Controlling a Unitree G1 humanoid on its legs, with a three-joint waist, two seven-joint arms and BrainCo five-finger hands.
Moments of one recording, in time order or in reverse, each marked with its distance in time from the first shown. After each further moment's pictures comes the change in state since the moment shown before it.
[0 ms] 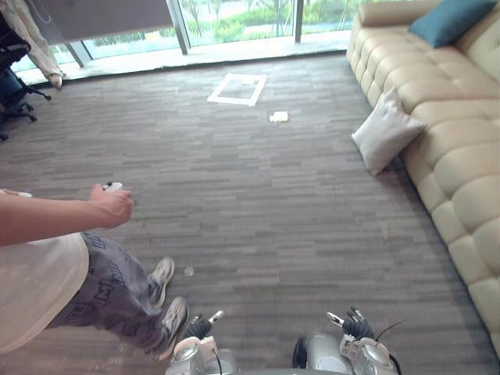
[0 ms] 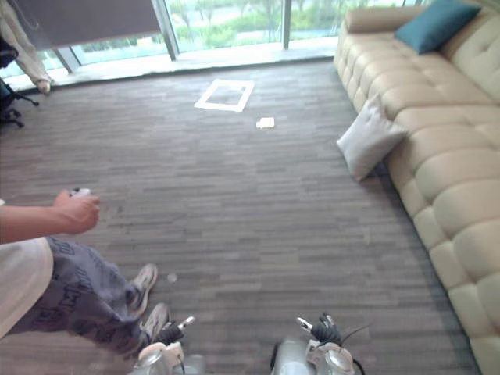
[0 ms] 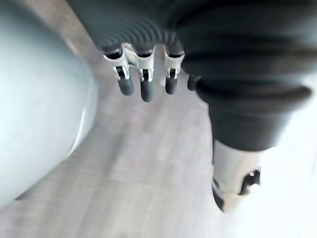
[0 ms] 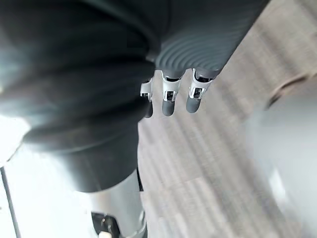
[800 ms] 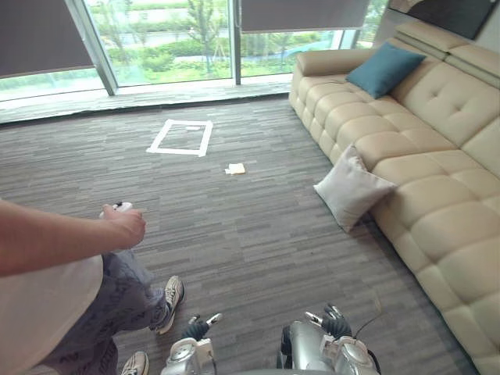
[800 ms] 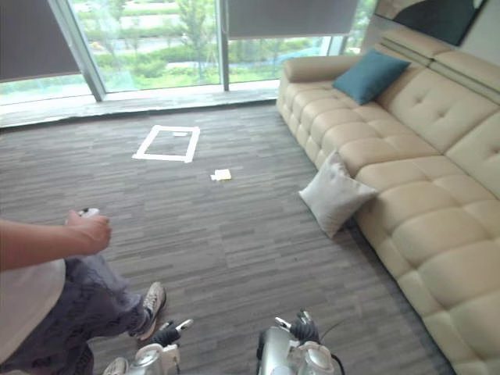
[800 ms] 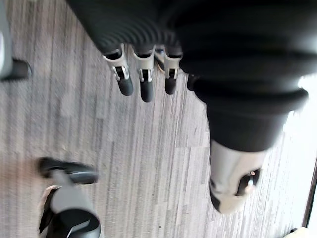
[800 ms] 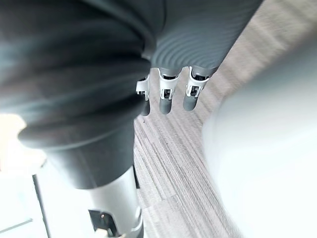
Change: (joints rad) left arm -0.028 -0.012 -0.124 0.102 0.009 0.015 -0.018; right arm 0.027 -0.013 -0.004 -0.004 -0.040 -0.014 0.005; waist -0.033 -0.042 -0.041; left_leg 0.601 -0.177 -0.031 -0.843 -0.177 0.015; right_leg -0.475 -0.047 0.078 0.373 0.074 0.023
